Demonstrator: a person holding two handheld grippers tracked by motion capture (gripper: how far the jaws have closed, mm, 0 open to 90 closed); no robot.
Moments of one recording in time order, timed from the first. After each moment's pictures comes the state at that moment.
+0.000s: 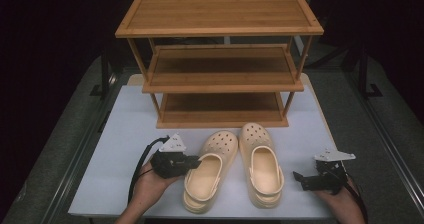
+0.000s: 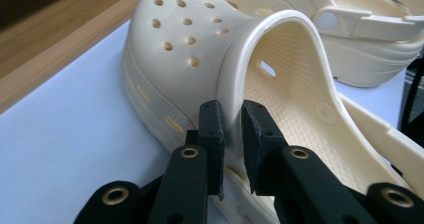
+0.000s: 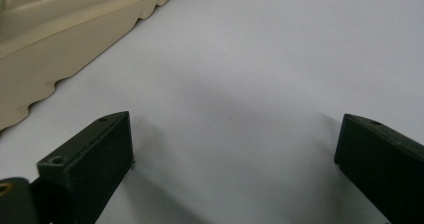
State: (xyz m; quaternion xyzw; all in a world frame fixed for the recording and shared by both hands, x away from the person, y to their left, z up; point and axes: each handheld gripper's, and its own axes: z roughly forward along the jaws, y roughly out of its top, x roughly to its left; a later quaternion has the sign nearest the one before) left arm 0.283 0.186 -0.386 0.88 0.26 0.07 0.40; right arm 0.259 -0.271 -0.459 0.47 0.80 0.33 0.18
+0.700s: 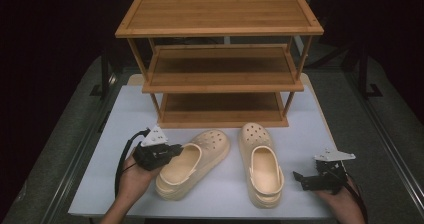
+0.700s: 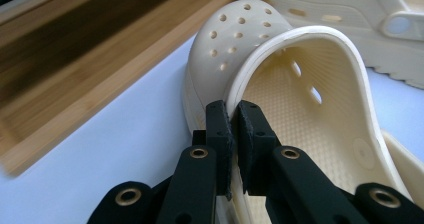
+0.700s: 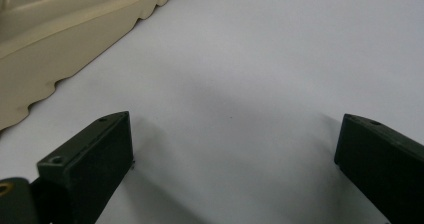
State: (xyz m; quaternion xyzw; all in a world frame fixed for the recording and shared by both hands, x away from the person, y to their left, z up) left arm 0.292 0.233 -0.372 0.86 0.29 0.15 0.40; right arm 0.259 -0.271 -0.459 0.47 0.80 0.33 0.18
